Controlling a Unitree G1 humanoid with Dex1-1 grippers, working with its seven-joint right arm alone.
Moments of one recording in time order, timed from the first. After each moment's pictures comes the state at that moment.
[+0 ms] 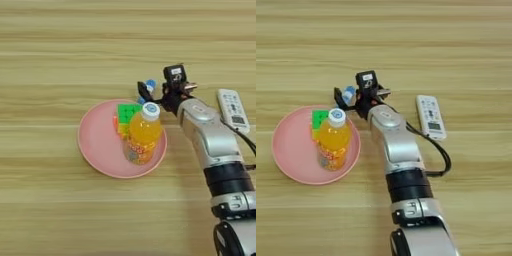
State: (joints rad) arm -0.43 -0.11 -0.01 0.25 0.08 0.43 0.18
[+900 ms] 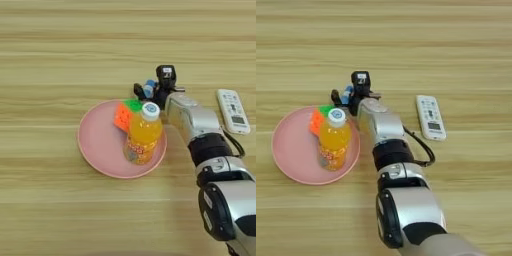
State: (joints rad) arm -0.65 -0.06 -0.09 0.64 0.12 0.48 0.09
